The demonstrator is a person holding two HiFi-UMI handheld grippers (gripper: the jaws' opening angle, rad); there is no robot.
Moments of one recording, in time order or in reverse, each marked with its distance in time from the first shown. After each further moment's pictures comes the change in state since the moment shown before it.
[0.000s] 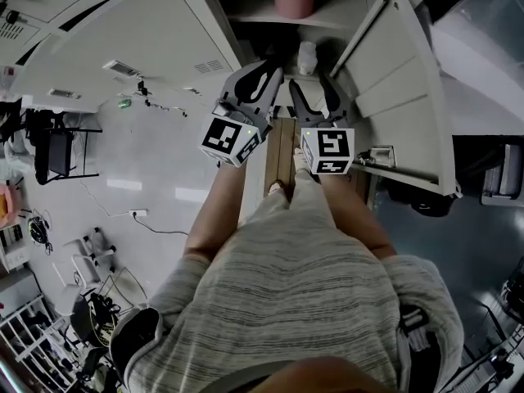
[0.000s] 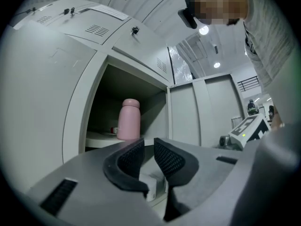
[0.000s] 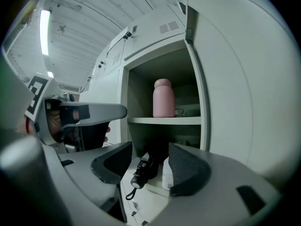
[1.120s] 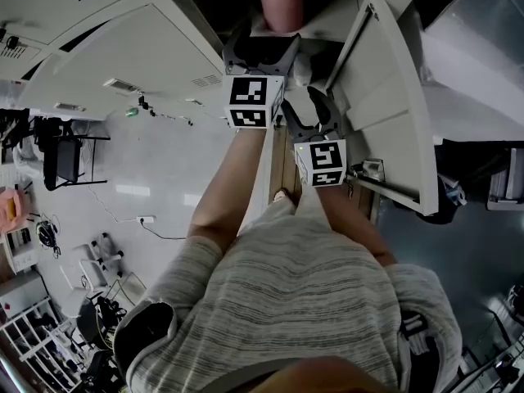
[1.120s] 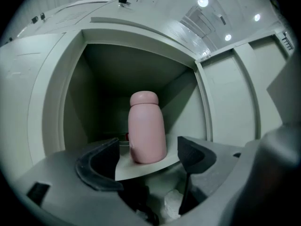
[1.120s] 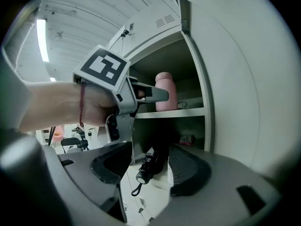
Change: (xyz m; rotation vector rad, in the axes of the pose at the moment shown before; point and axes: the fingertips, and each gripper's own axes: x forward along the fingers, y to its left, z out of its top) left arm 0.095 0.052 0.027 0.132 0.116 0.270; right arm 0.002 0.004 -0.012 0.045 0.037 0.073
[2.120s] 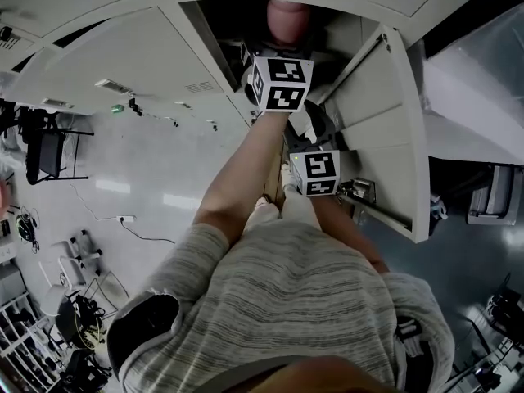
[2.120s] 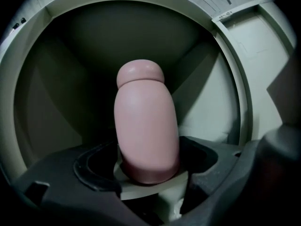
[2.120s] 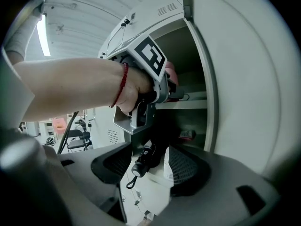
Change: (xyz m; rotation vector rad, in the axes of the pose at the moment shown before) left arm 0.062 0.008 -0.017 0.035 0.150 0.145; right arm 0.011 -0.006 -0.018 -0.041 0.098 0.034
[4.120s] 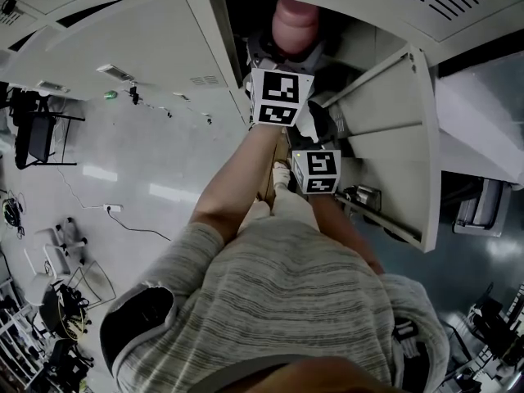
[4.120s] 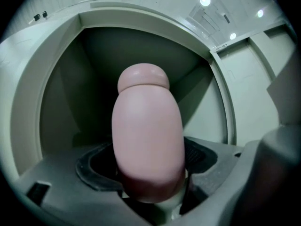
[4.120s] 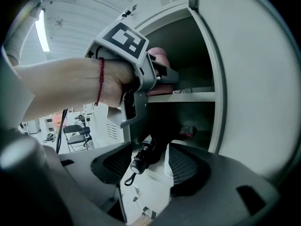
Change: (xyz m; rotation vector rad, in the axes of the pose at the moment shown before) left arm -0.027 0.012 0.015 -0.061 -0.170 -0.063; right arm 0.015 -0.001 -0.013 -0.016 0.055 -0.012
